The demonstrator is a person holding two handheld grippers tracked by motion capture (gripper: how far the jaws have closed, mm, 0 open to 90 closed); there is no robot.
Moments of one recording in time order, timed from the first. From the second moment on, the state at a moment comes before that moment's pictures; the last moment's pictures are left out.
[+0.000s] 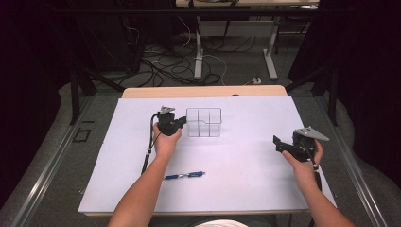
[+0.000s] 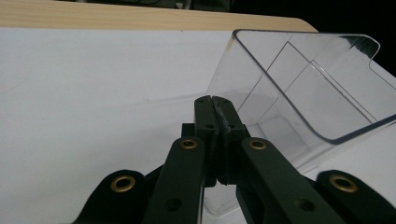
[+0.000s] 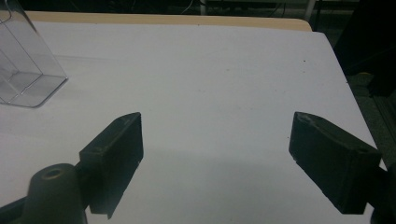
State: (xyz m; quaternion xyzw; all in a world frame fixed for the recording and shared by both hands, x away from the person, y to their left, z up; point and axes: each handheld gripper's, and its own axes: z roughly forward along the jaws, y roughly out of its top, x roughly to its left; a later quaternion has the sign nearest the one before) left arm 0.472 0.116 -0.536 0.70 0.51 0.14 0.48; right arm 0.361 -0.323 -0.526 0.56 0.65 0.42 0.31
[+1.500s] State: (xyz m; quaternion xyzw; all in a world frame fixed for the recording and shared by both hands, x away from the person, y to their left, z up) left arm 0.408 0.145 -0.495 0.71 0.43 0.15 0.53; right arm 0.357 -0.322 -0.523 0.55 0.65 0.42 0.31
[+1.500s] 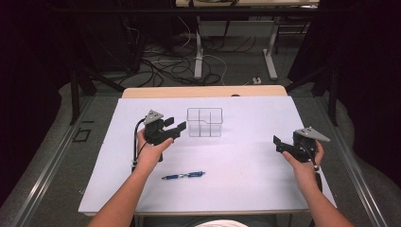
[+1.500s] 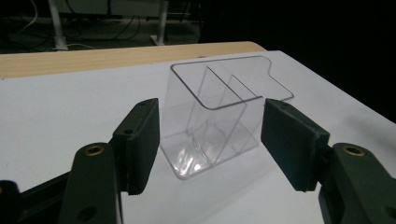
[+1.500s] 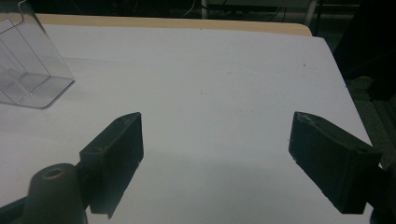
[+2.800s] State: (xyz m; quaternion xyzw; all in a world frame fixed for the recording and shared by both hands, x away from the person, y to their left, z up) left arm 0.347 0.162 -0.533 0.87 0.24 0.11 0.42; right arm 0.356 -0.316 -0.525 0.54 0.66 0.42 0.30
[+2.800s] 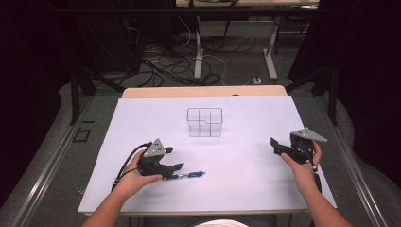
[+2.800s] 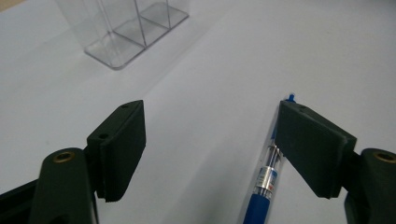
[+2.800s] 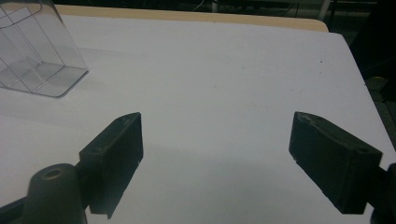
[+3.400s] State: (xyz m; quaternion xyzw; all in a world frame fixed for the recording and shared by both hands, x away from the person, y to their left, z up) left arm 0.344 0.154 -0.547 0.89 0.20 0.07 0.40; right arm 0.356 -0.315 -0.526 0.54 0.67 0.42 0.29
